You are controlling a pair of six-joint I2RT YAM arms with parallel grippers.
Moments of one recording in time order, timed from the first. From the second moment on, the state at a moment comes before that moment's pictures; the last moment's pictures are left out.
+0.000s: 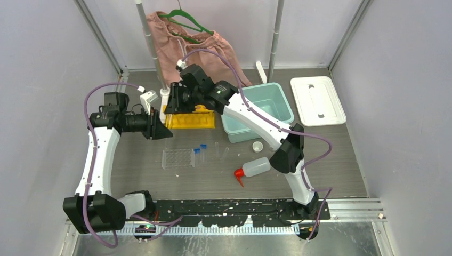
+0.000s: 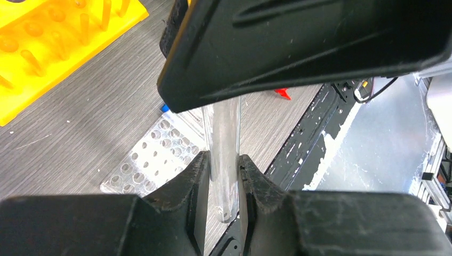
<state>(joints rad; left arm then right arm) 0.11 1.16 1.17 -1.07 0.97 0.41 0.94 2.09 2.25 -0.72 -0.18 0.73</state>
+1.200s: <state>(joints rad) 0.19 1.35 1.27 -1.04 0.65 0.17 0.92 2.00 1.90 -0.16 0.40 0.23</state>
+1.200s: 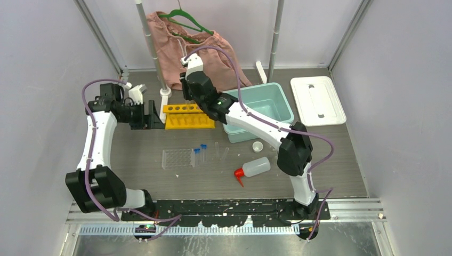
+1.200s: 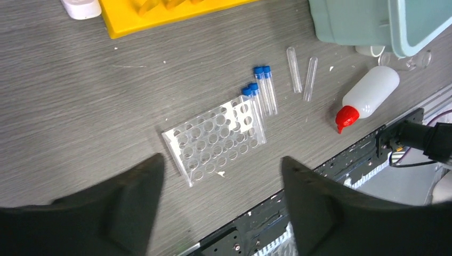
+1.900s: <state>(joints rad) 0.20 1.36 1.28 -1.07 0.56 0.16 0.95 2.10 1.88 0.03 0.43 0.13</state>
